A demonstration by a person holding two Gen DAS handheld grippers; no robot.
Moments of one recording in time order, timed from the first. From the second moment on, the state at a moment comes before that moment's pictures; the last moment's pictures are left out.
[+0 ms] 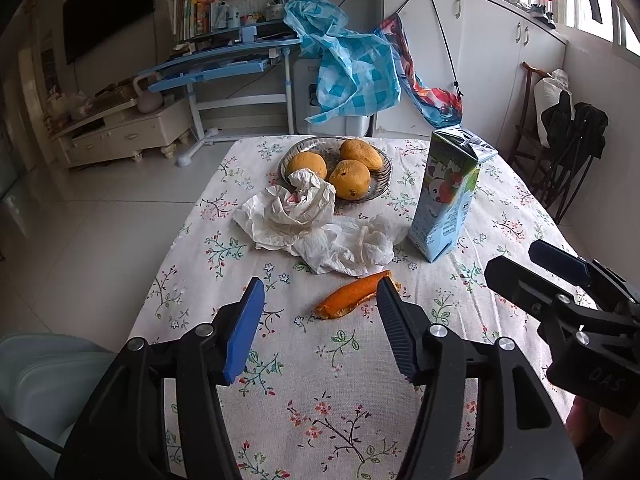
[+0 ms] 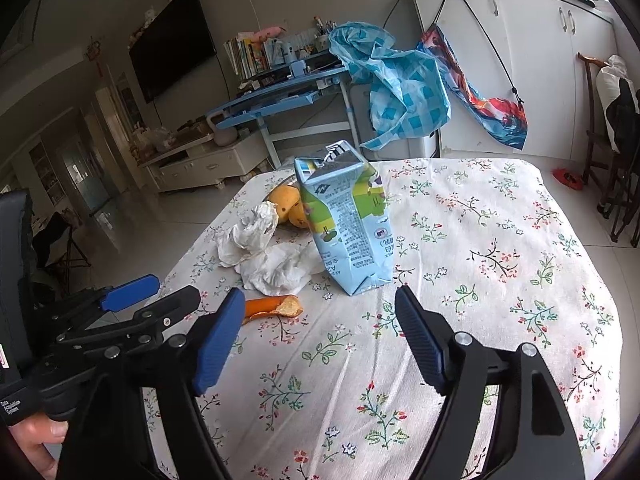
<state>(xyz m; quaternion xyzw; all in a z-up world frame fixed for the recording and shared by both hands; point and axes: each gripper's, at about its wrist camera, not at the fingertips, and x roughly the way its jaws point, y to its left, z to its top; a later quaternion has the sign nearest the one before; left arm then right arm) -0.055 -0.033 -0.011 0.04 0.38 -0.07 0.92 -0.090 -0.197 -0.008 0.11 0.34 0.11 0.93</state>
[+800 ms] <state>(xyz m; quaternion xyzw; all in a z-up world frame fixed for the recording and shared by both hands) -0.053 -0.032 -0.014 0.03 0.38 -0.07 0.92 -0.079 -0.194 -0.012 0.10 0.34 0.10 0.93</state>
